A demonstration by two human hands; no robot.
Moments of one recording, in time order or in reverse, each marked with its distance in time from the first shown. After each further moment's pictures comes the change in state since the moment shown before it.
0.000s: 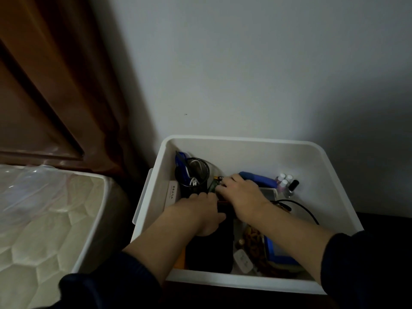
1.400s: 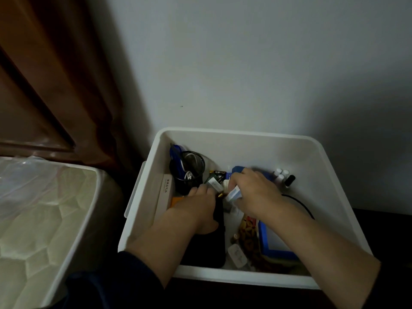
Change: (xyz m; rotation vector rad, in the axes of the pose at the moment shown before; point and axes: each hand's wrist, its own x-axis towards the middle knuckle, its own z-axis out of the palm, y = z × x) left_hand 0.011 -0.002 0.020 -0.032 0.089 0.101; right_hand -0.033 0.010 -0.028 0.296 -0.027 0.320
